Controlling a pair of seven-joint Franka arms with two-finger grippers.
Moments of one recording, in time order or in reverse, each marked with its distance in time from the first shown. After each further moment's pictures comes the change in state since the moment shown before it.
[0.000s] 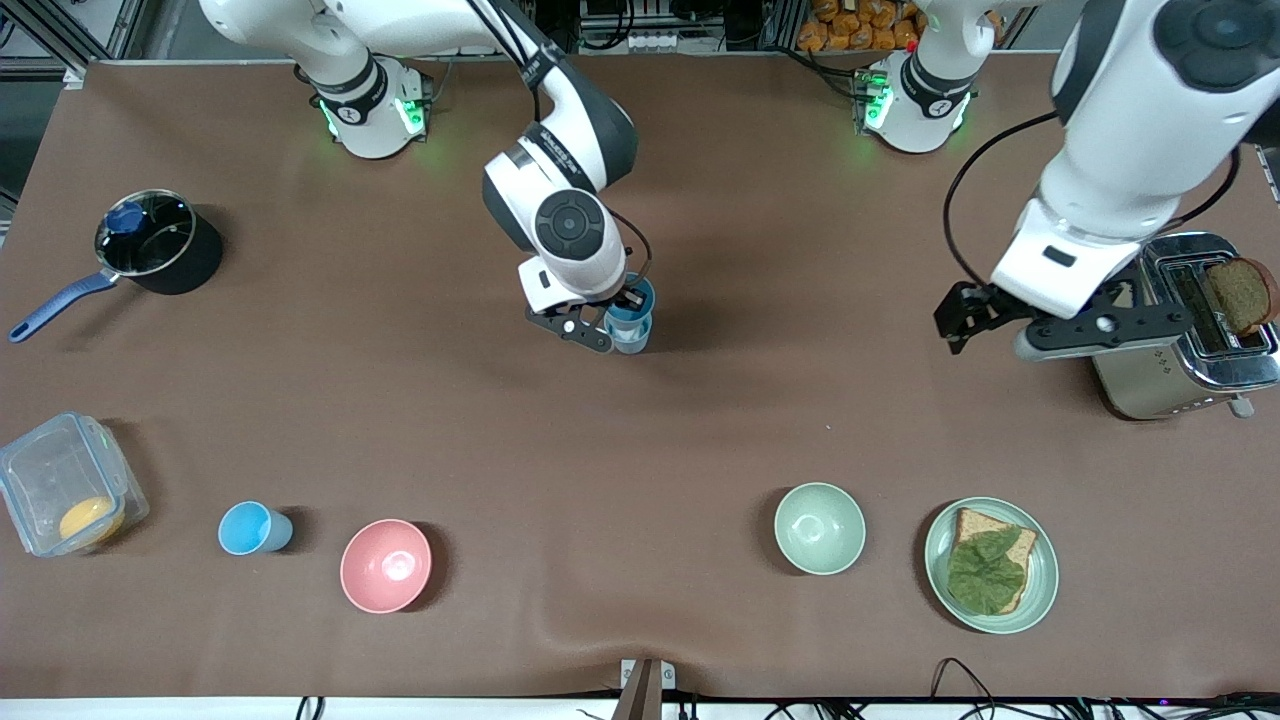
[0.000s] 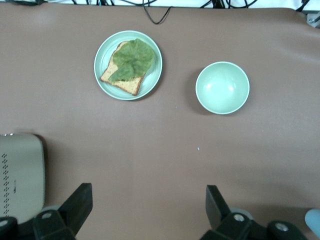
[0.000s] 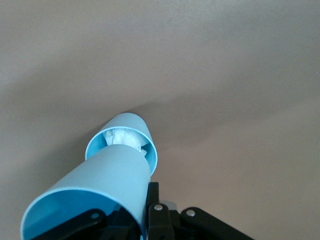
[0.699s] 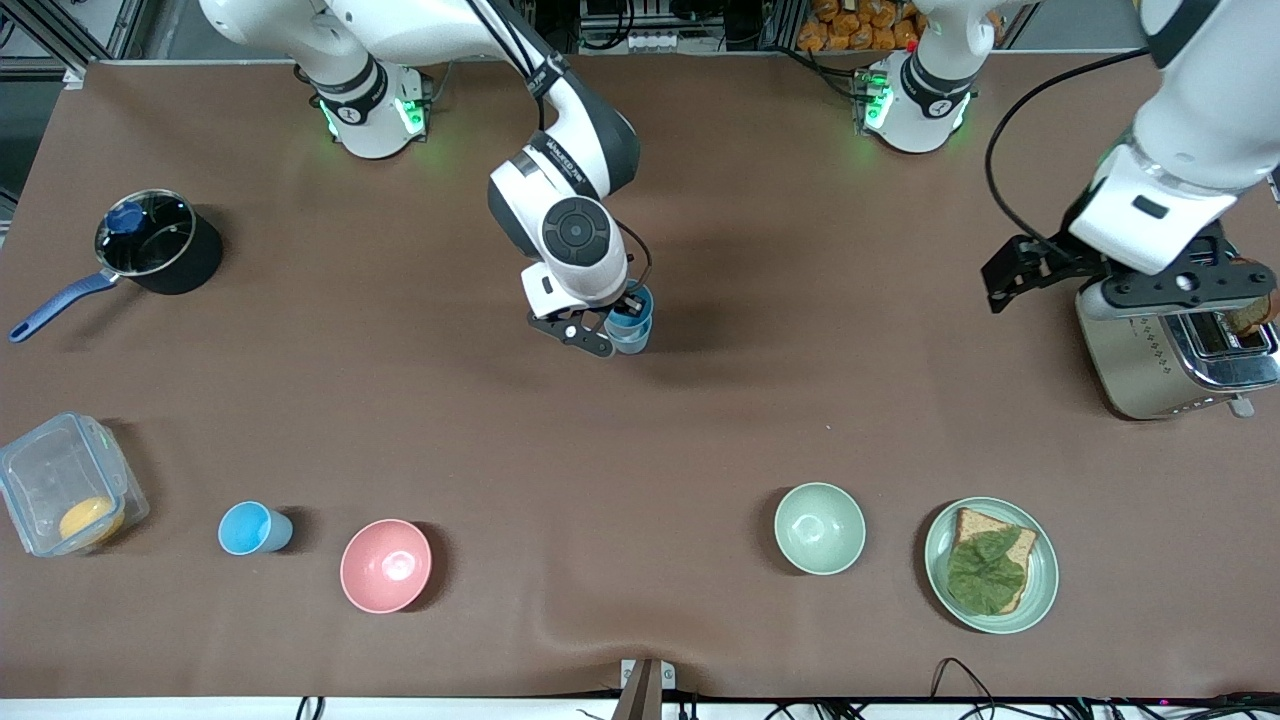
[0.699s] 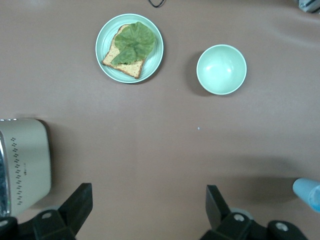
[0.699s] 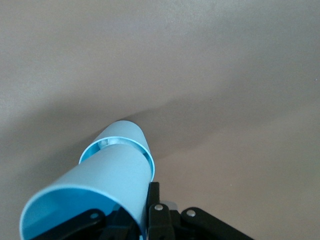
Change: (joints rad) left arm 0.085 -0.076 0.007 0.005 -0.118 -0.097 0.140; right arm 0.002 0.015 -0.002 0.001 -0.023 0.008 0.001
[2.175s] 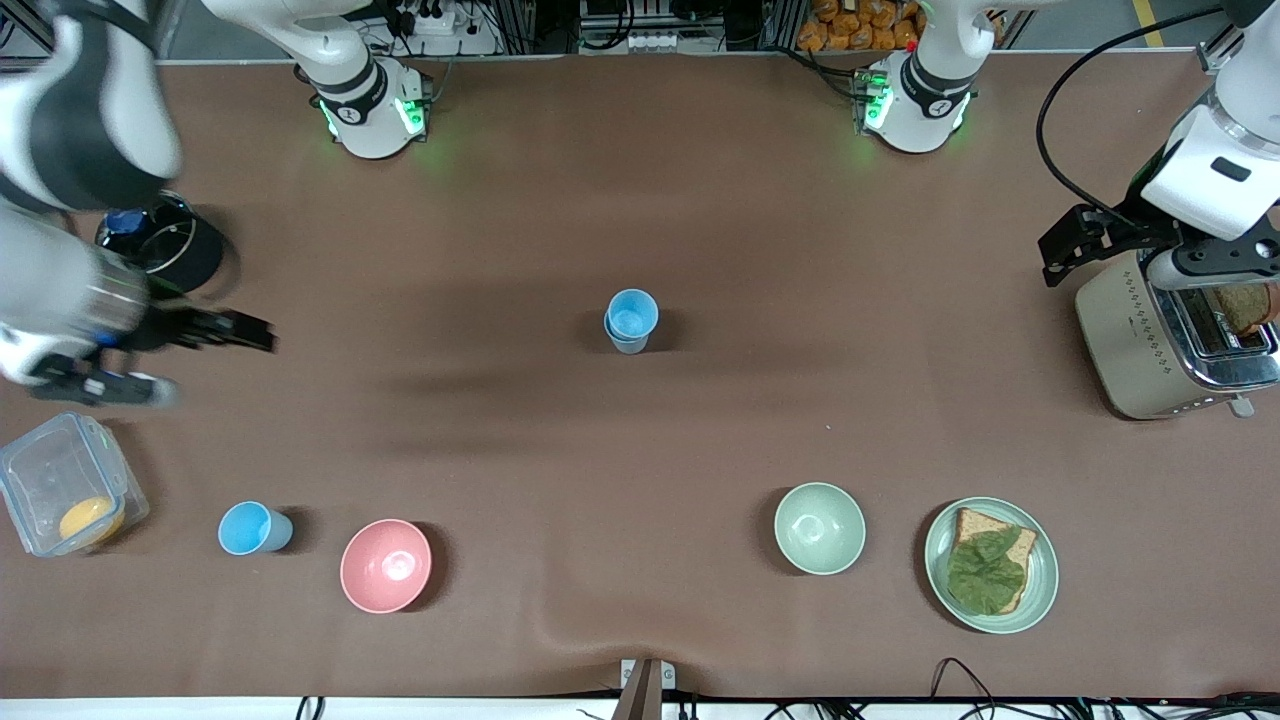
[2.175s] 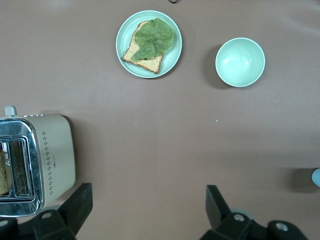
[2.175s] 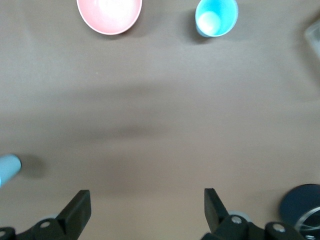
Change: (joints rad) left arm -0.220 -0.050 0.285 0.000 -0.005 -0.054 0.078; right arm -0.713 -0.380 -0.022 0.058 -0.104 -0.410 -1.055
